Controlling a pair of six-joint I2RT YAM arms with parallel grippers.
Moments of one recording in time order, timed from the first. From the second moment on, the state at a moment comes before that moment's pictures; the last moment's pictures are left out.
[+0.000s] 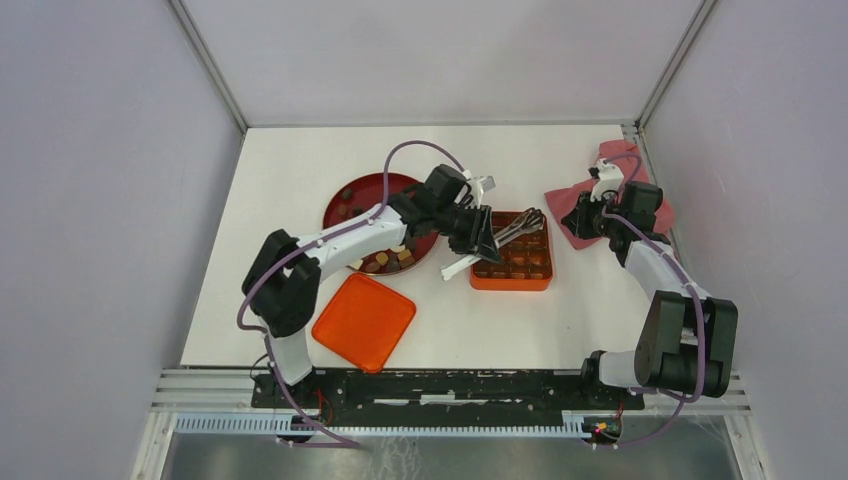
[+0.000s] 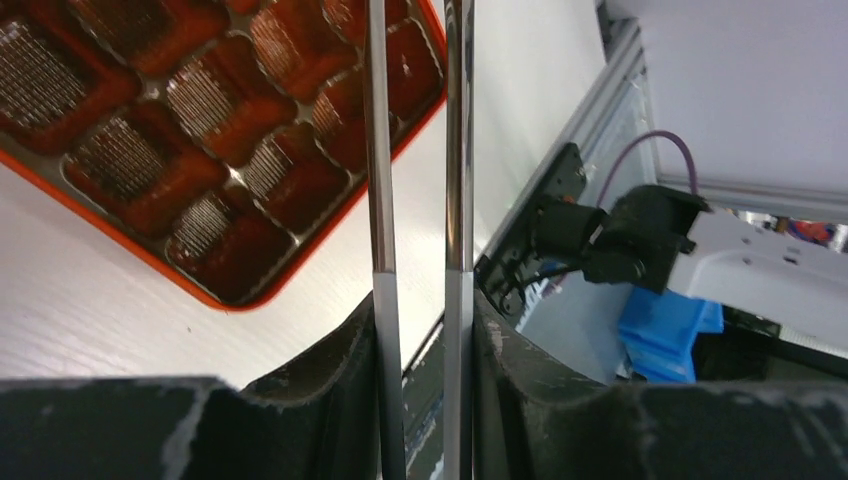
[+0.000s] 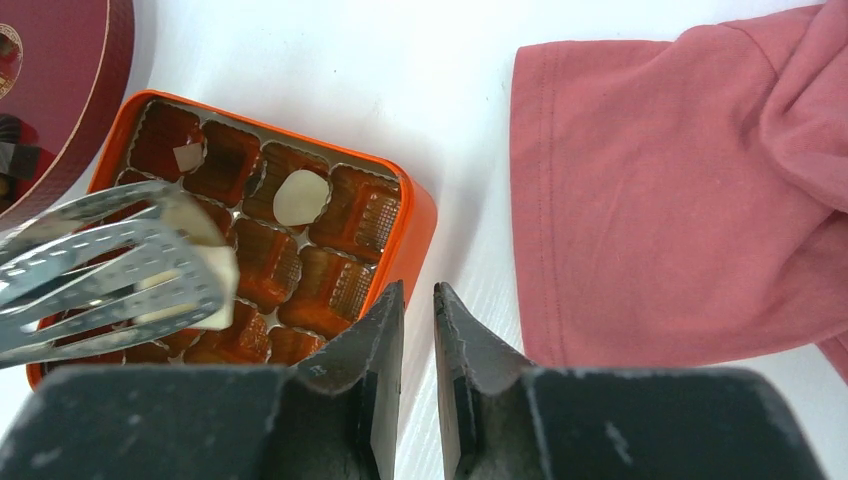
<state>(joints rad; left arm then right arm) -0.78 1.79 1.37 -0.32 0.59 -0.58 -0.18 1.36 0.74 -0.03 -0.55 -0.11</state>
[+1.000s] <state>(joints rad) -0.90 2.03 1.69 -0.60 0.24 -0.47 -0.18 1.36 0.74 -0.03 -0.56 -0.09</state>
